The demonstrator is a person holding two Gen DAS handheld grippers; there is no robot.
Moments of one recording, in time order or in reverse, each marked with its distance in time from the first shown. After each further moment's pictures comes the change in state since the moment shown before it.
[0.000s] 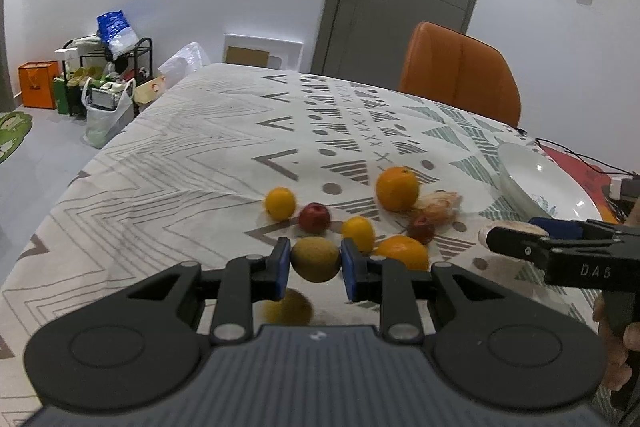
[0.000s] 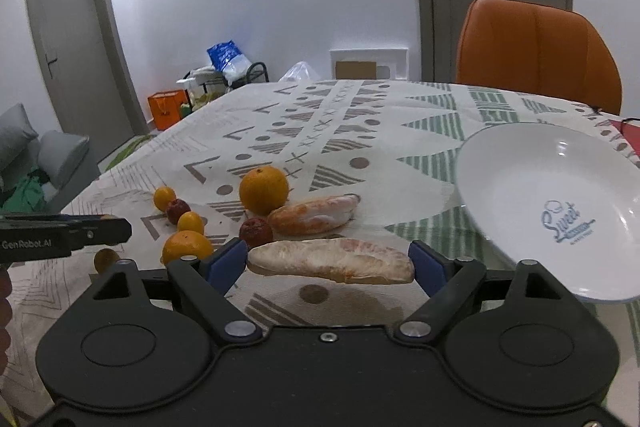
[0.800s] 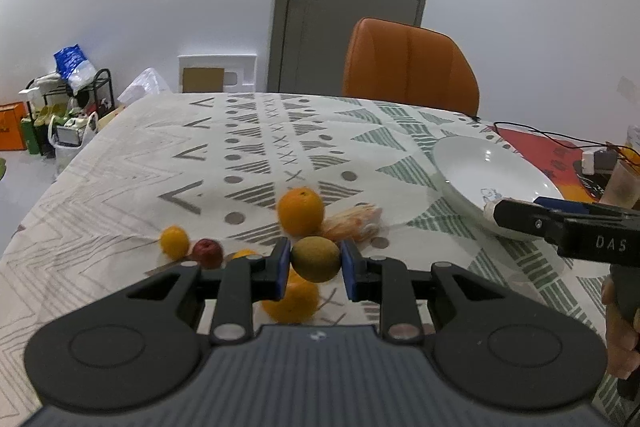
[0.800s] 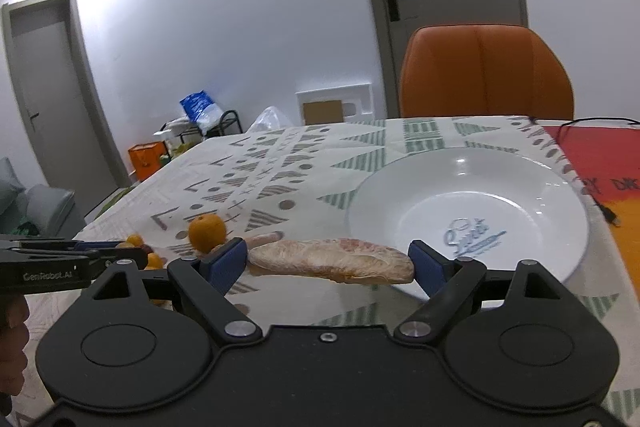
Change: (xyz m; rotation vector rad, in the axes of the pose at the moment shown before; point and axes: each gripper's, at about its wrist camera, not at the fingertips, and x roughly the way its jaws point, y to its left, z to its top) left arm 0.014 -0.074 0.012 0.127 -0.020 -0.060; right arm -0.046 -0.064 -0.001 0.102 -0.123 -0.059
